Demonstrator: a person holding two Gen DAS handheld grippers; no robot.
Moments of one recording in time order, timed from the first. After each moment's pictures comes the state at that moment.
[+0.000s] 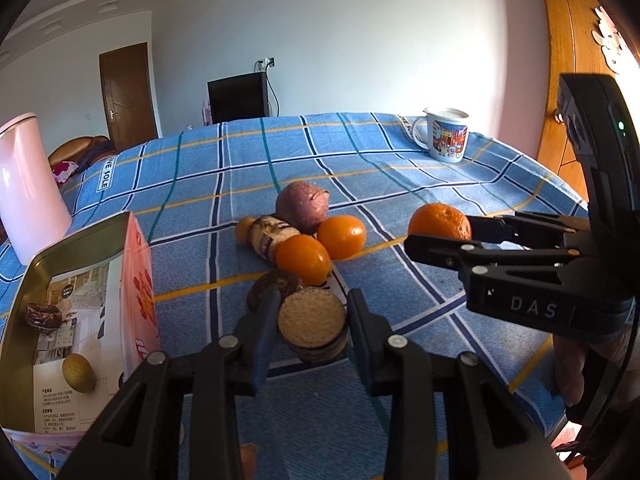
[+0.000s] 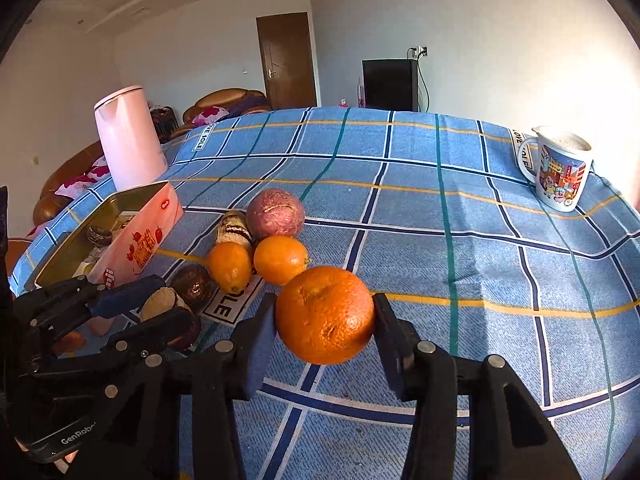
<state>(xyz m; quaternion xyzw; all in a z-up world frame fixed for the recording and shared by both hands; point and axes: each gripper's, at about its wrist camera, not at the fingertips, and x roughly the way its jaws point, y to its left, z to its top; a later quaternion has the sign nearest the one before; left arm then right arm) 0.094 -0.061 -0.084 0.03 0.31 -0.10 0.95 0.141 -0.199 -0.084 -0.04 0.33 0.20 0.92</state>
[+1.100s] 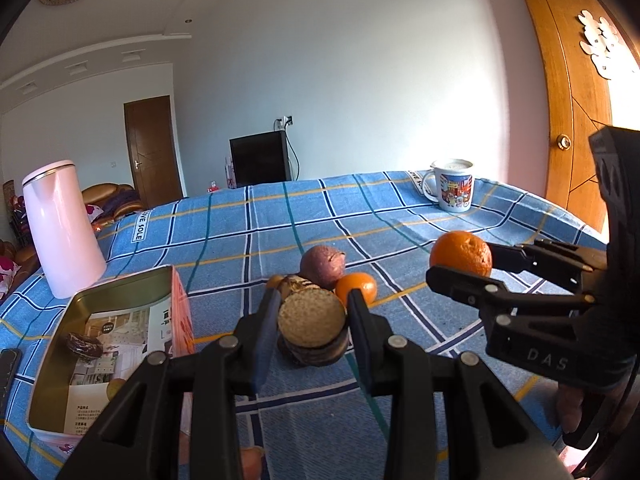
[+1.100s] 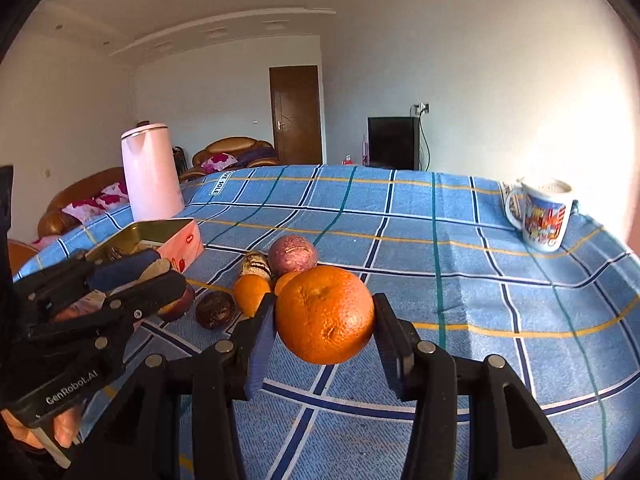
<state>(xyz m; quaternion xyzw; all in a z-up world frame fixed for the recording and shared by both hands) 0.065 -0.056 -0.061 0.04 0.20 -0.06 0.98 0.097 -0.202 -0.074 -0.06 0.21 0.21 0.95</state>
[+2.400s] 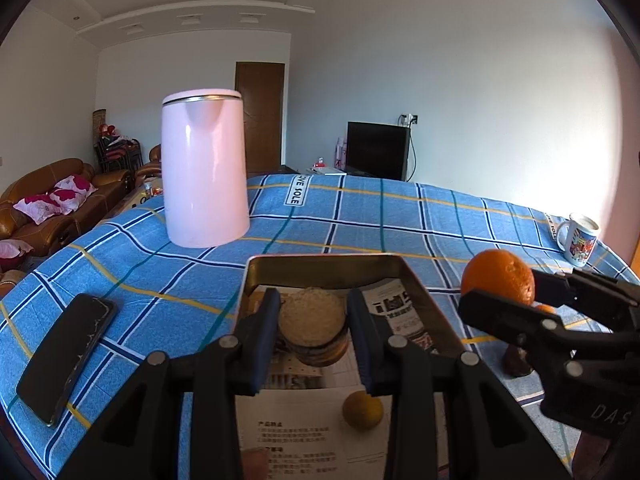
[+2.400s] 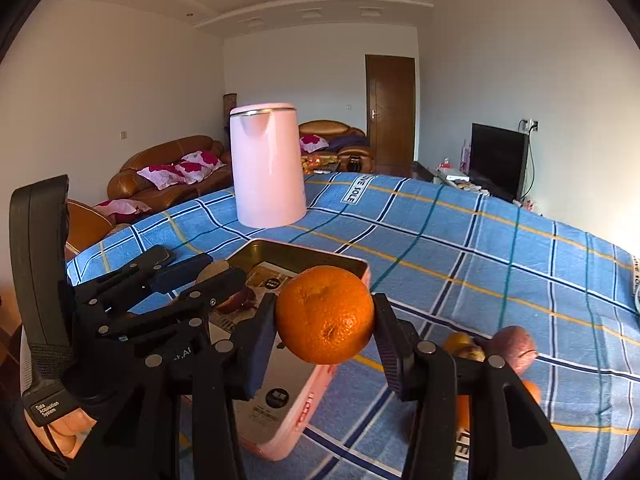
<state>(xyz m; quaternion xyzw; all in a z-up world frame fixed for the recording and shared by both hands) 0.076 0.114 -0.064 -0.06 0.22 0.12 0.97 0.124 -0.025 -0.052 -0.09 0.24 0.37 0.89</state>
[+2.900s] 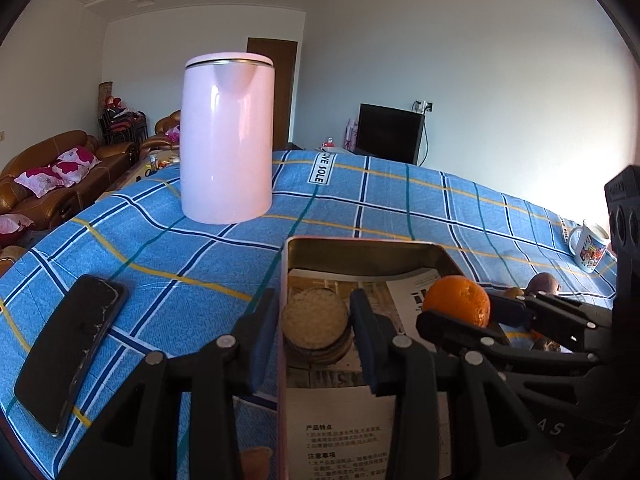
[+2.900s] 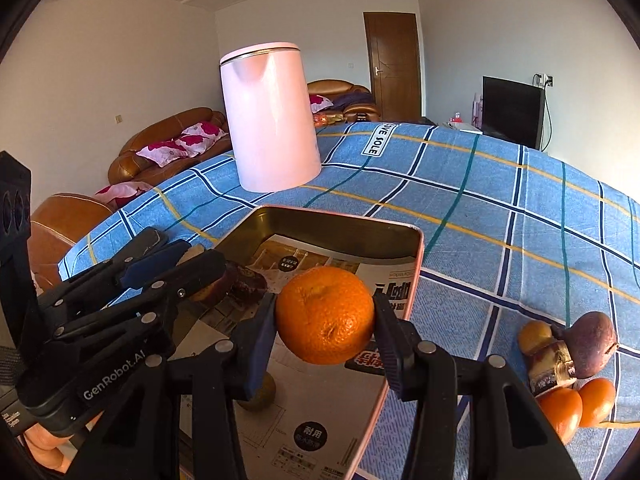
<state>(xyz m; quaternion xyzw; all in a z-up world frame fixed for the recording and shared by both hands) 0.083 0.146 -0.073 -0.09 0.25 0.12 0.95 0.155 0.024 -0.083 -0.09 0.32 0.37 0.87</state>
